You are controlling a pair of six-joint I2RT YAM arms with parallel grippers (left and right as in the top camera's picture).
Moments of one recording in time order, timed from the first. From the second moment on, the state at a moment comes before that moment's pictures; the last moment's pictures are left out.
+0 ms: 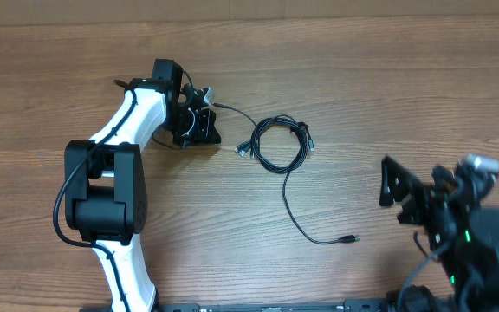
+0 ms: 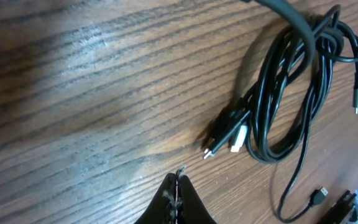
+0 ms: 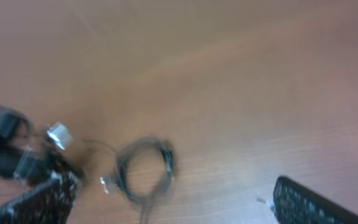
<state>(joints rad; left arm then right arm) -0.11 2.11 1.50 -0.87 0.58 -0.05 0.15 0.55 0.90 -0.79 0.01 0.42</state>
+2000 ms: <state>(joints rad) -0.11 2.11 1.51 -0.83 0.48 -0.11 0.51 1.93 1.20 -0.39 -0.32 0.65</state>
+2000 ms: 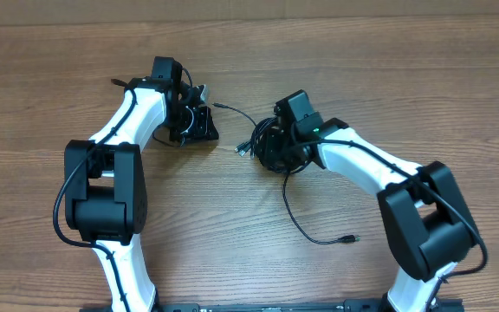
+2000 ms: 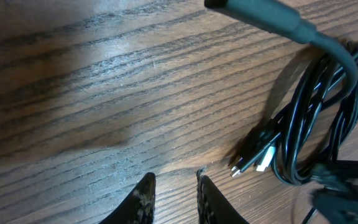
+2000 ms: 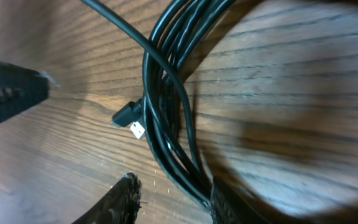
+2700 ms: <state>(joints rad) -0.11 2.11 1.51 -0.83 0.48 -0.11 0.66 1.99 1.20 -0.28 -0.29 0.73</state>
